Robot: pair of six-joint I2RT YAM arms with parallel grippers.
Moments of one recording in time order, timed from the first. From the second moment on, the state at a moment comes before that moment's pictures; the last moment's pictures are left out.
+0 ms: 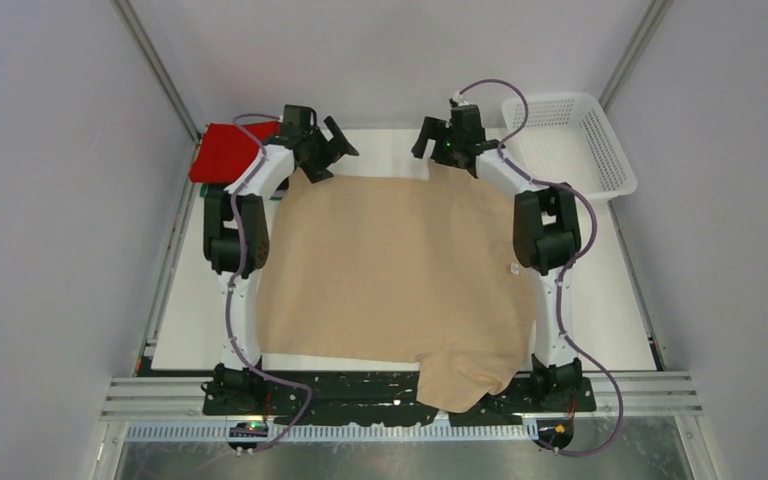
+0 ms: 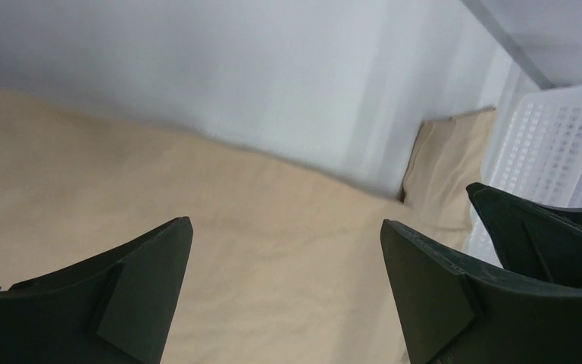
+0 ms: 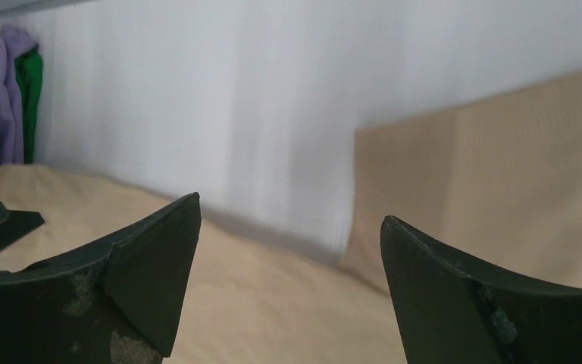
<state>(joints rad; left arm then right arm) -0.18 2.33 2.01 -0.44 0.27 -0.81 0.29 2.36 1.98 -0.20 -0.12 0.46</state>
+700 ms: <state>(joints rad) -0.37 1.71 1.14 -0.54 0.07 -0.65 0.31 1.70 1.02 -0.38 -0.01 0.44</state>
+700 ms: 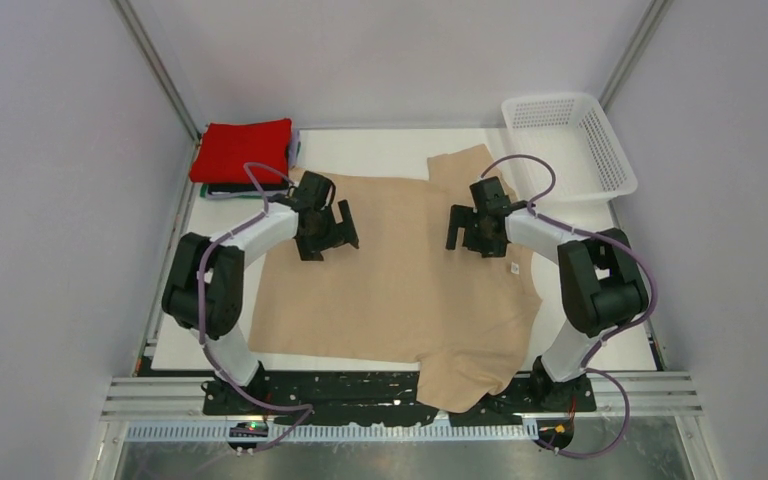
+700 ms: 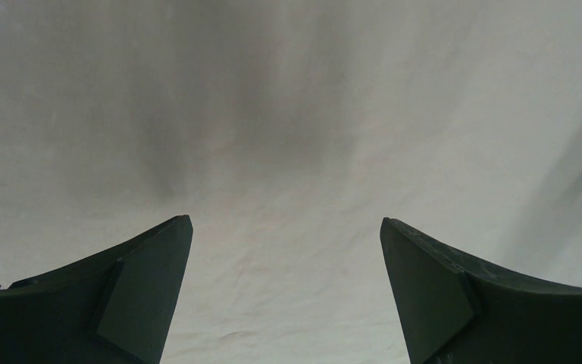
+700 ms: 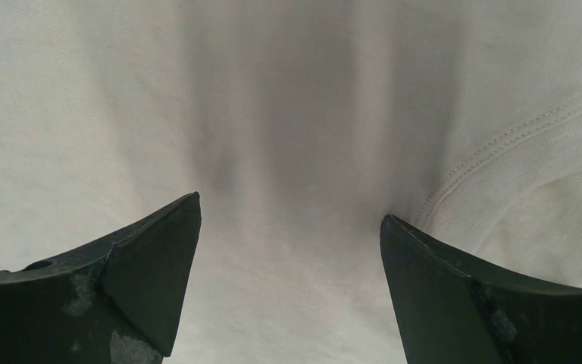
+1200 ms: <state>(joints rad) -0.29 1.96 1.36 -0.58 0.14 -0.69 0.30 1.84 1.17 -0.40 0.08 0.45</state>
